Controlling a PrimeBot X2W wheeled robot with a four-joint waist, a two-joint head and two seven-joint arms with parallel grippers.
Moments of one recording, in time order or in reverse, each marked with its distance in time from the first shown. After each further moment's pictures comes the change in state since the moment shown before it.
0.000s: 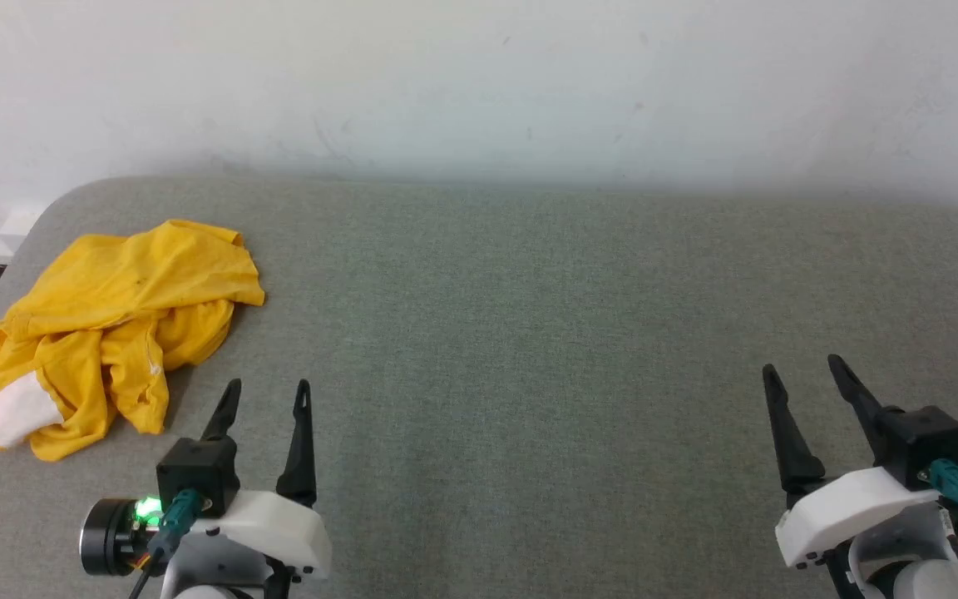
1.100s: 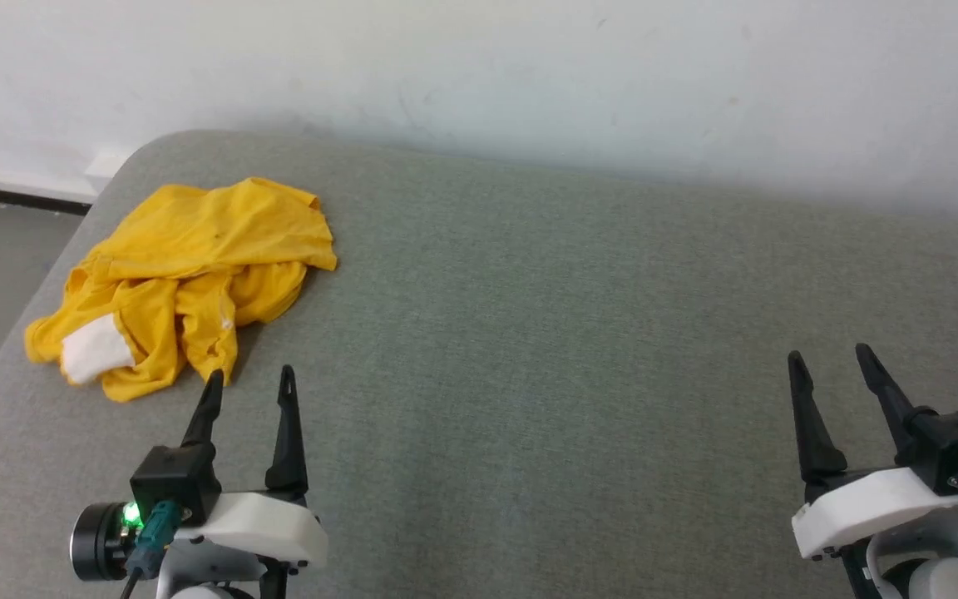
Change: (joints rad) left arm 0.007 0.000 -0.006 -0.030 -0.061 0.049 -0.069; right arm -0.004 0.000 -0.043 0.002 0.014 0.000 -0.068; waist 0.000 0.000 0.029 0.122
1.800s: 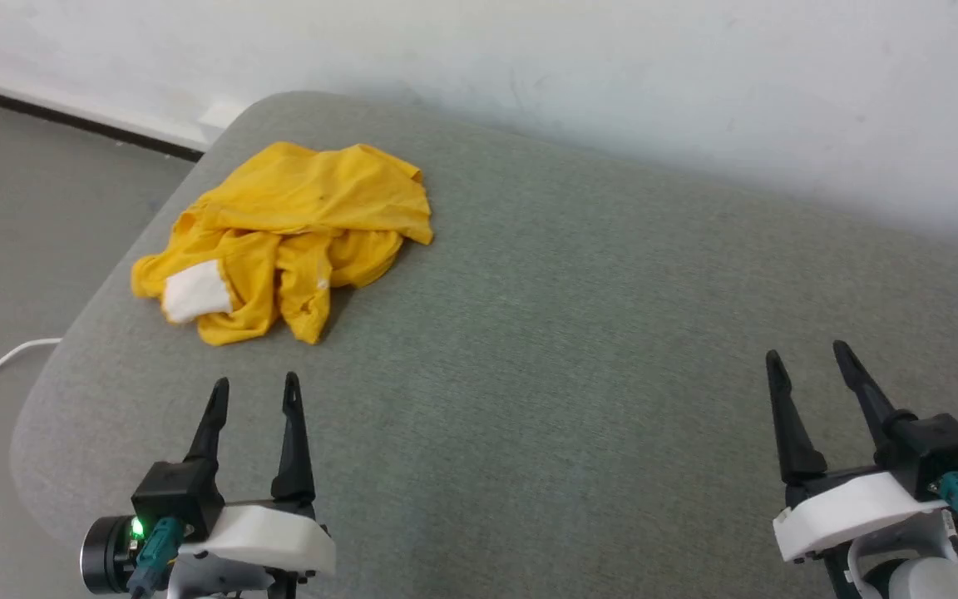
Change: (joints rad) left arm 0.020 0.000 -0.026 -0.002 -0.046 0.028 -0.044; right arm -0.004 0.000 0.040 0.010 -0.001 0.000 -0.044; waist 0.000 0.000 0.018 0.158
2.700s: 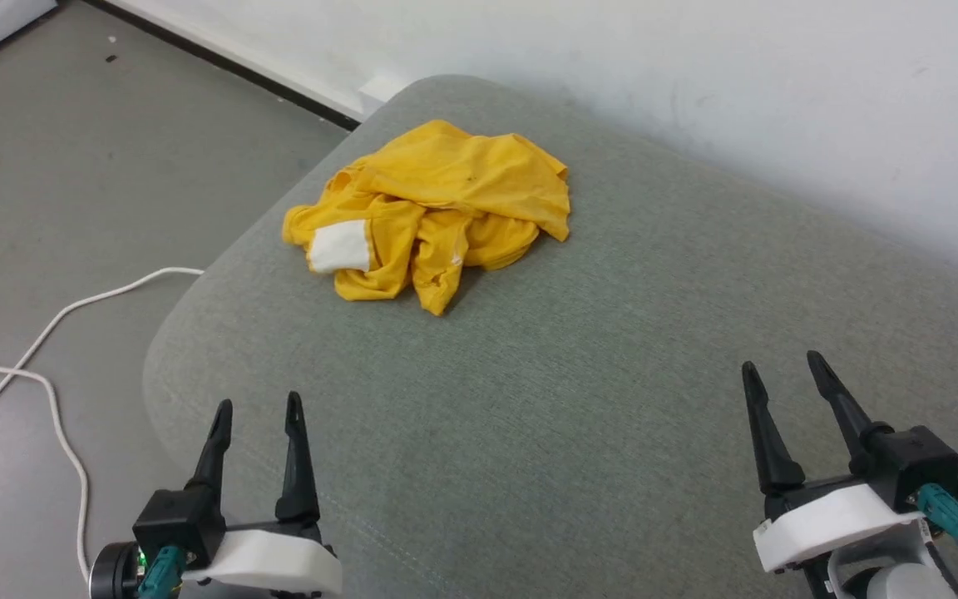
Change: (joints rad) left arm 0.040 0.000 -0.024 0.007 -0.044 0.026 -0.054; right arm 0.000 0.001 0.045 0.048 0.019 0.000 -0.055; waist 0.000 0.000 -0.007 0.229
